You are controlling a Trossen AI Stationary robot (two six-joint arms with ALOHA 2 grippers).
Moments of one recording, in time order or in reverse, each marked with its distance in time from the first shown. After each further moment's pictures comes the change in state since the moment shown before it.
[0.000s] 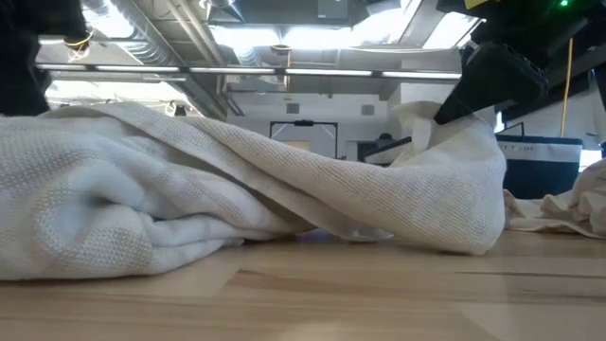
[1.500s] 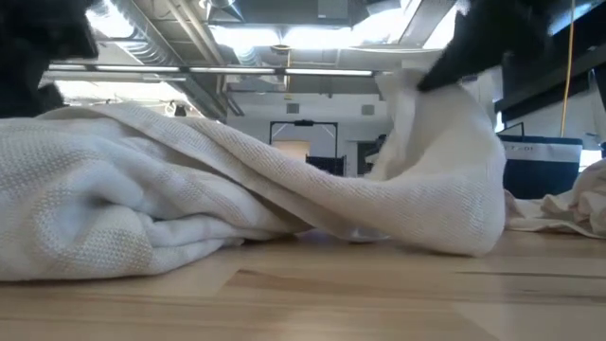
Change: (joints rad) left arm 0.058 -0.011 -0.177 0.577 0.117 0.320; right arm 0.039 0.000 0.084 0.072 0.058 -0.164
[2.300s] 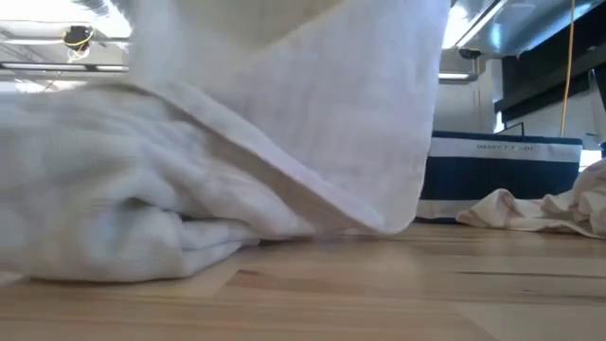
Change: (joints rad) left arm -0.079 -0.079 0.965 -1.342 -0.560 0.018; right arm 0.033 -0.216 0.391 -0.212 0.030 -0.104
